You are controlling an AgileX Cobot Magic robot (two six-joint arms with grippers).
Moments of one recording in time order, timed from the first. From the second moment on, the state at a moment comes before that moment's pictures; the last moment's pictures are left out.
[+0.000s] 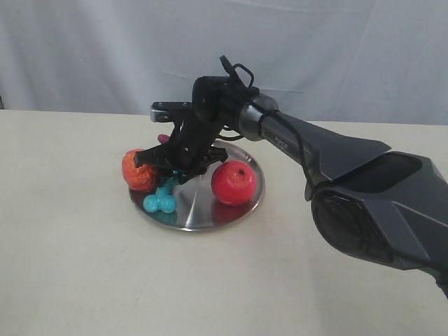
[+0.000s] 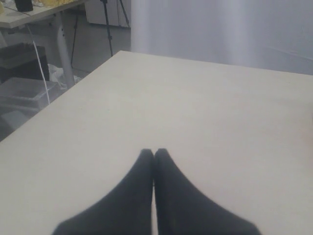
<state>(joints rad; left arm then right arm) 0.33 0.00 0.00 -0.02 0.35 0.02 0.19 2.64 -2.42 0.26 1.02 0.07</state>
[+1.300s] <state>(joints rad) 0.33 0.00 0.00 -0.02 0.35 0.02 0.19 2.67 -2.42 0.36 0.94 0.07</state>
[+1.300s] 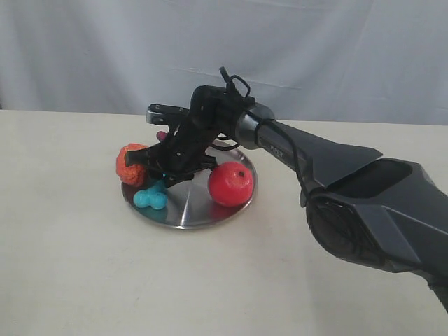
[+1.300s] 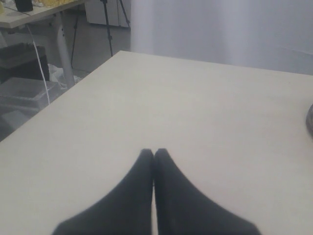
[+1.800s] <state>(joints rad) 0.33 0.00 0.00 -0.02 0.35 0.02 0.19 2.56 -2.42 0.21 1.10 0.09</state>
